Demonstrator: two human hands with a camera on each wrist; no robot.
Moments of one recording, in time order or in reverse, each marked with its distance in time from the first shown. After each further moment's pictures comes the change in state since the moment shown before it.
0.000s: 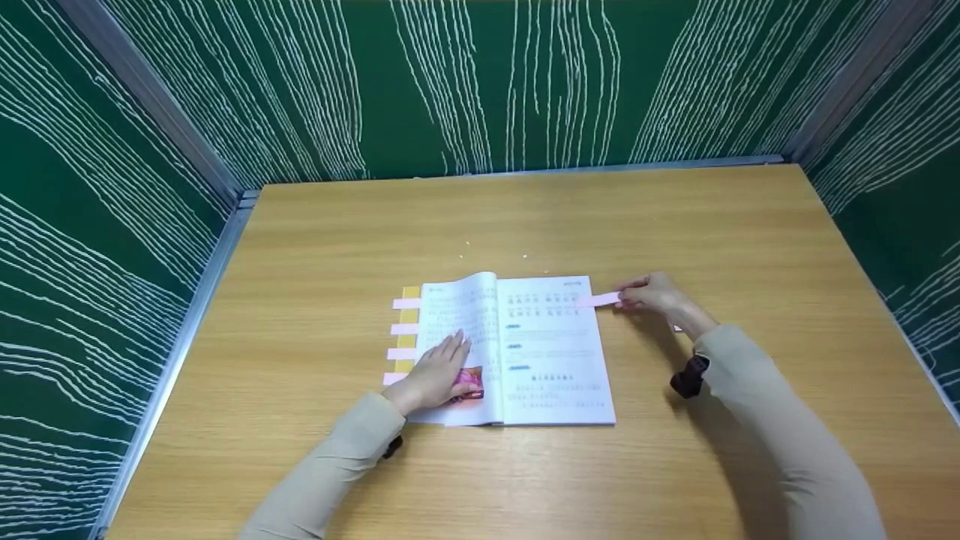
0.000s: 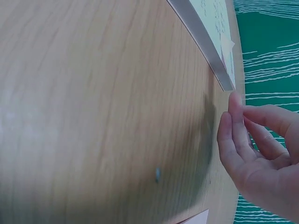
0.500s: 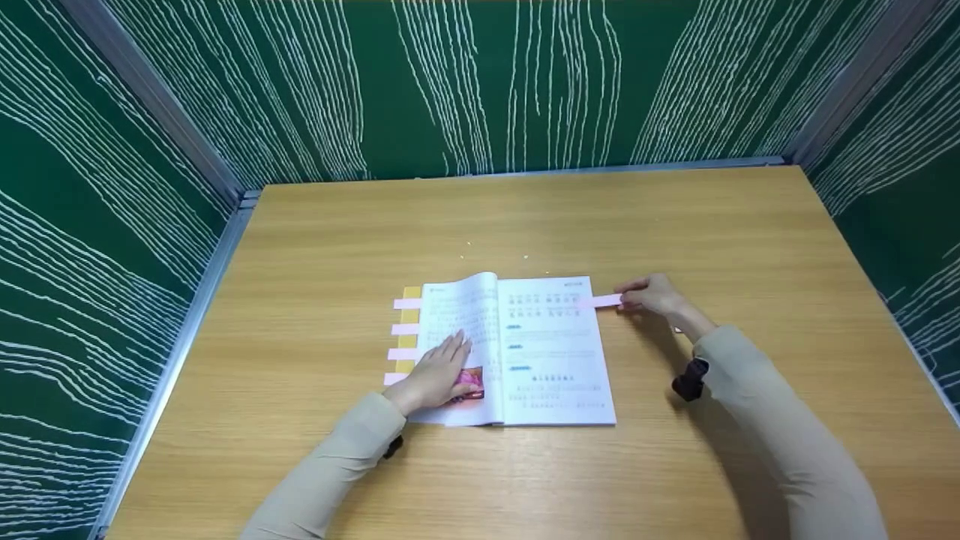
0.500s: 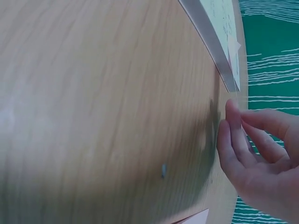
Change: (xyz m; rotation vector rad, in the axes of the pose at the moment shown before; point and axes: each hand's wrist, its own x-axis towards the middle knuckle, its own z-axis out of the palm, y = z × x) left_hand 0.000 0.000 0.001 -0.002 0.010 0.010; right_hand 0.000 0.005 0.003 -0.135 0.048 -0.086
